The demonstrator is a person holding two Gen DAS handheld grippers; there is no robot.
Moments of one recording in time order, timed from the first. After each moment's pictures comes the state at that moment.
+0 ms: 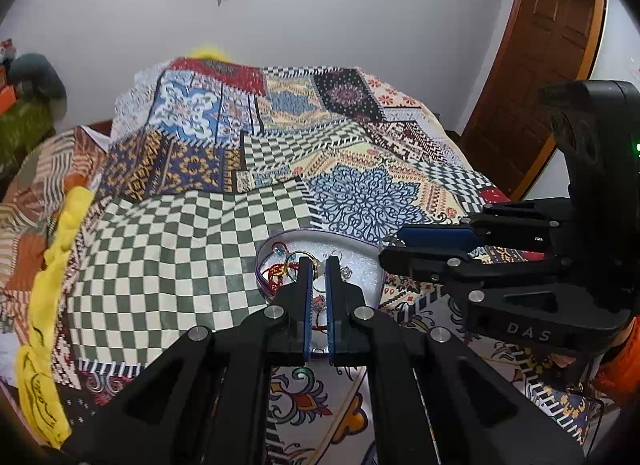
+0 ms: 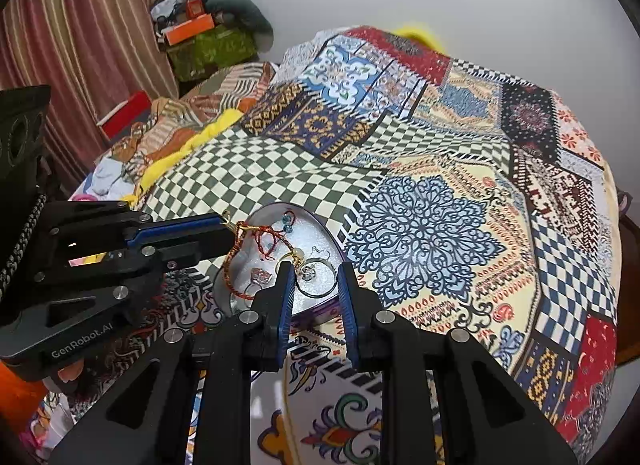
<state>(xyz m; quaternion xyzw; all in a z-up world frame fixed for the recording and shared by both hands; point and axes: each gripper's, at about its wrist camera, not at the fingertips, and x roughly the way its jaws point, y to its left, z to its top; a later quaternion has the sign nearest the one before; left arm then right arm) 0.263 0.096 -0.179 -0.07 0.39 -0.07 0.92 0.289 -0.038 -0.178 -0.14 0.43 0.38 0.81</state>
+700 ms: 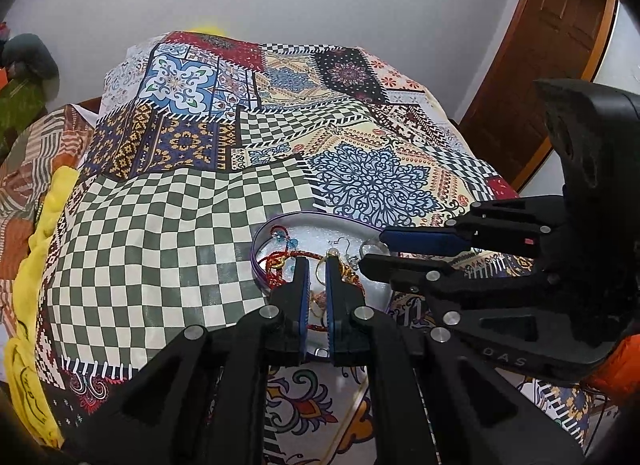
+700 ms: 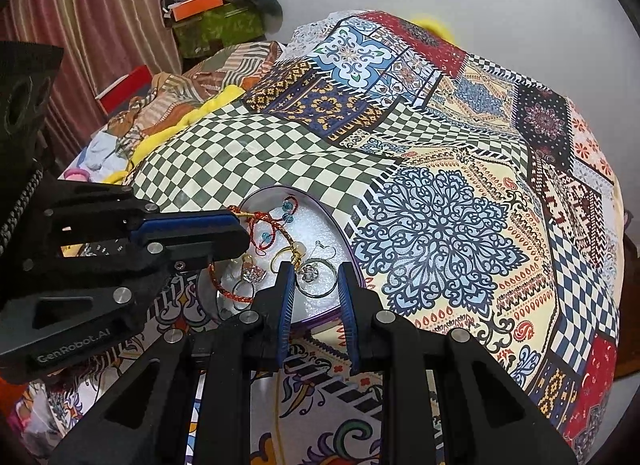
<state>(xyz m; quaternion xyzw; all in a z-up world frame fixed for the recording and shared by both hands) 0.277 0.101 -0.195 -0.09 0.41 -0.08 0.90 0.295 -0.022 -0.195 -0.18 0.43 0.38 0.80</state>
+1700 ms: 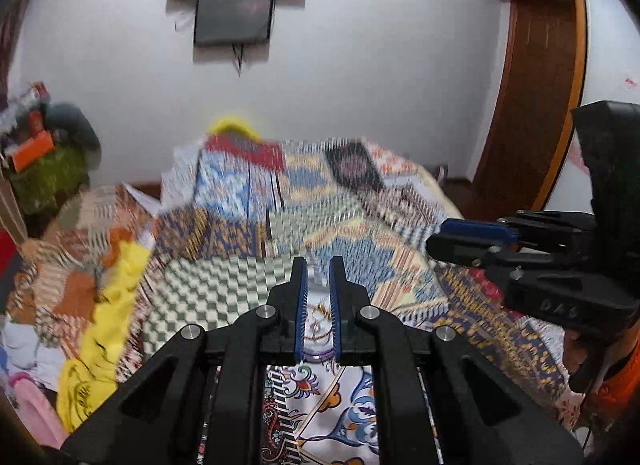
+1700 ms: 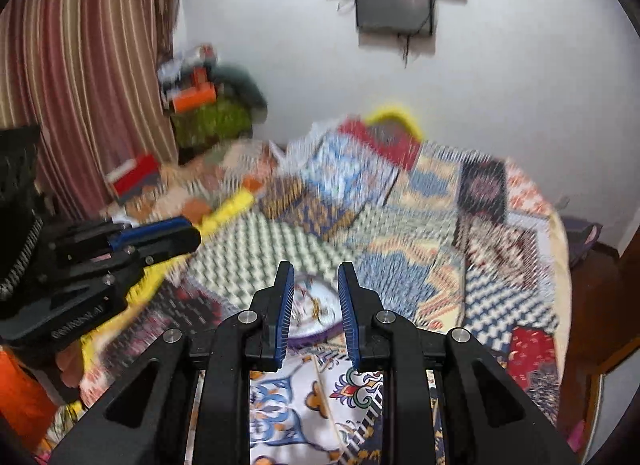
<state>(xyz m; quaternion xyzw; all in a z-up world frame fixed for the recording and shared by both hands) 0.168 0.080 -0.055 -0.04 0.27 -0.02 0.96 0.203 -0.087 -0.049 -0.09 0.29 0.36 0.88</state>
